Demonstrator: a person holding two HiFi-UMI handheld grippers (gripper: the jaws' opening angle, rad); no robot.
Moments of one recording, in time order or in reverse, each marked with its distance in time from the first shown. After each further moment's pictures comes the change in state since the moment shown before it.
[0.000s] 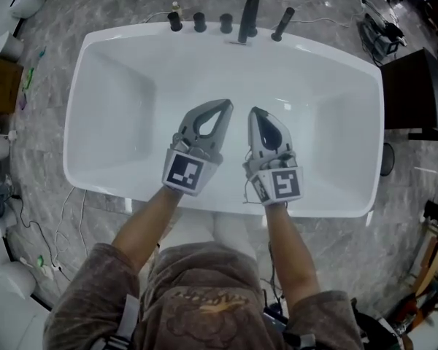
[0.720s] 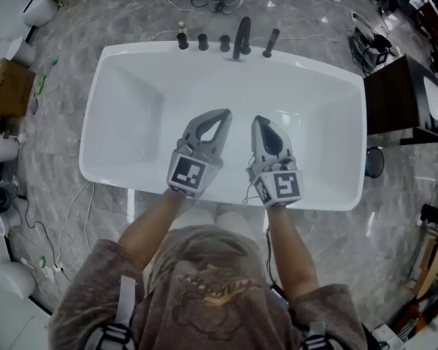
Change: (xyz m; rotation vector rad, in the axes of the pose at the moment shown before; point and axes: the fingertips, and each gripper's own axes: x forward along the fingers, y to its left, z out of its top) left arm -0.037 -0.039 0.095 0.008 0.029 0.005; right arm -0.058 0.017 0.094 0.010 0.016 -0.021
